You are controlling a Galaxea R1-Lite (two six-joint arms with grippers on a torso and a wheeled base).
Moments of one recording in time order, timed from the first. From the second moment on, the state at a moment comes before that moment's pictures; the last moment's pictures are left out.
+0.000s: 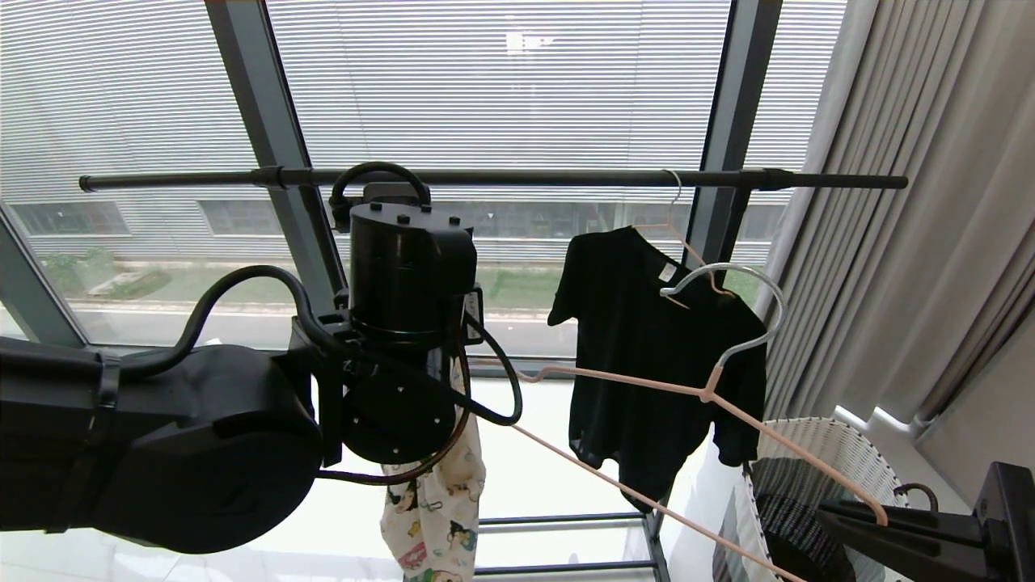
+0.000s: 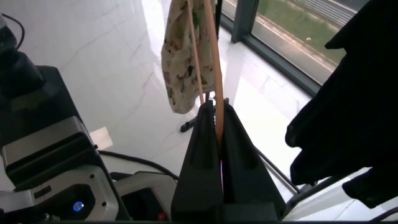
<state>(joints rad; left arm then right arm) -0.76 1.74 -1.03 -0.44 0.95 -0.12 0.83 0.99 -0.35 -0.43 0.20 -0.02</state>
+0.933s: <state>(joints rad) -0.73 1.74 -1.03 -0.44 0.98 -0.12 0.76 1.17 -0.39 -0.60 0.15 0.07</state>
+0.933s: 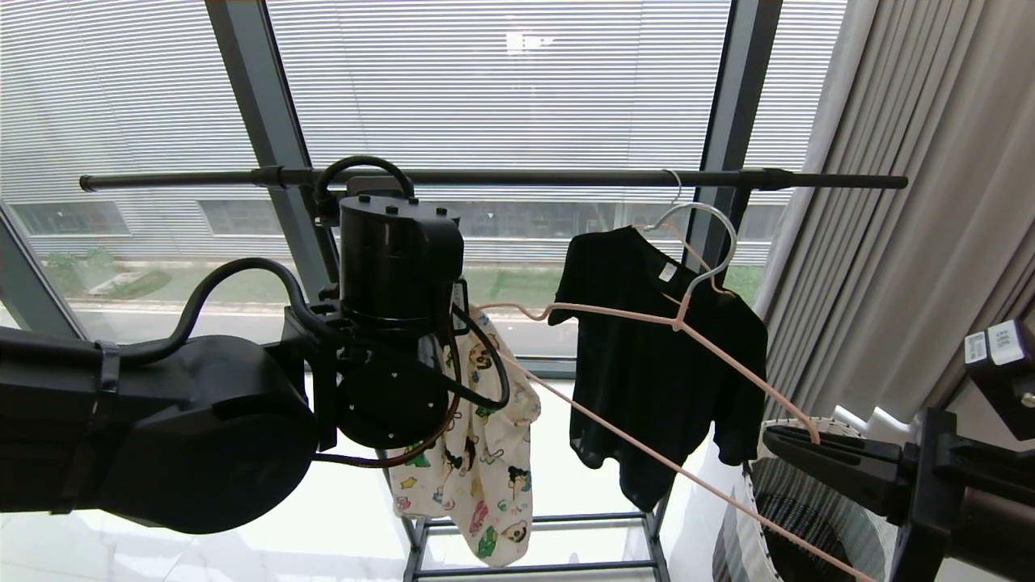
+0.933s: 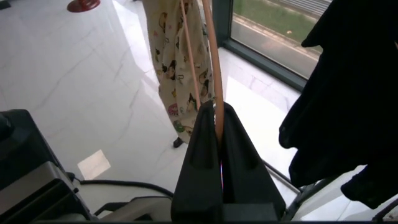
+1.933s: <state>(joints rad) -0.68 1.76 -1.05 -0.44 1.03 -0.12 0.83 1.17 -0.40 -0.60 0.16 0.06</state>
